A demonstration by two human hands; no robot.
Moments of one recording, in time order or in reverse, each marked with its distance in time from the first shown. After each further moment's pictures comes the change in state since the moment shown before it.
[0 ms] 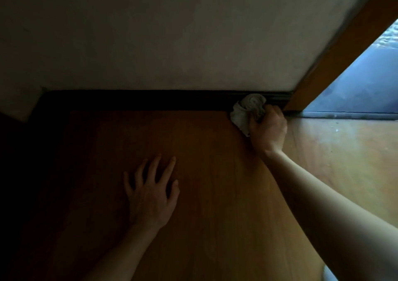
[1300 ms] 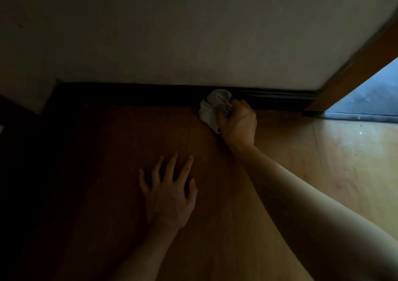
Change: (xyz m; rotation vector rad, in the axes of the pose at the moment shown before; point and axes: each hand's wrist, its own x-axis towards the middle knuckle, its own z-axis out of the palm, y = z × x) left_hand 0.002 -0.005 0.013 0.025 0.034 -0.017; right_hand -0.029 -0.089 0.058 0.159 -0.078 -0.147
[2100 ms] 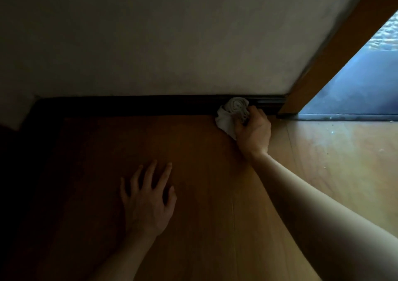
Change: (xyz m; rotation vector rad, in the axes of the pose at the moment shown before) left_hand -0.002 0.007 -0.016 0.001 -0.033 0.030; right_hand 0.009 0.070 -0.059 -0.016 0.070 0.099
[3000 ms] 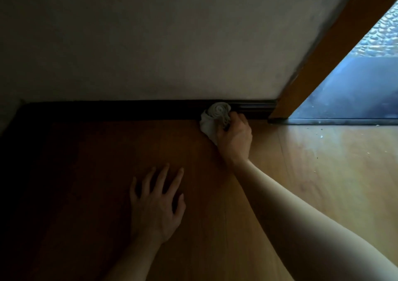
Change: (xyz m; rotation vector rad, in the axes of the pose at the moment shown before) left_hand 0.006 0.031 0.005 0.064 -0.023 0.124; right_hand -0.008 -0.020 0.012 0.019 0.000 0.029
